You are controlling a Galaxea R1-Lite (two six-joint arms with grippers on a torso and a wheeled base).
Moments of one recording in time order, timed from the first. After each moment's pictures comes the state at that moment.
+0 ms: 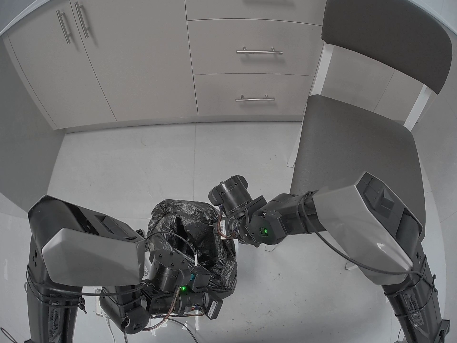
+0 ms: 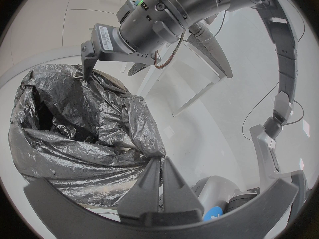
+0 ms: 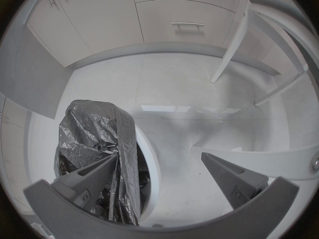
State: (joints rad) left arm -0.66 2.37 -0.44 -1.33 -0.33 -0.07; right arm 0.75 2.54 -1.81 0.11 -0.43 0.47
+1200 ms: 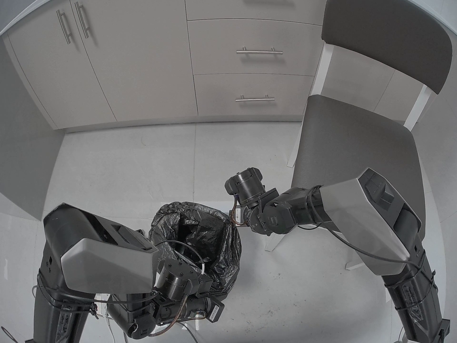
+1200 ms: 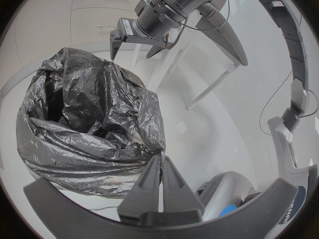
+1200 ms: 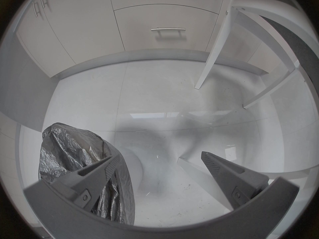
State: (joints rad) left arm -0.70 2.43 -0.44 -1.33 -0.17 -0.06; right arm 0.67 2.57 -1.83 0.06 -0.52 0.46
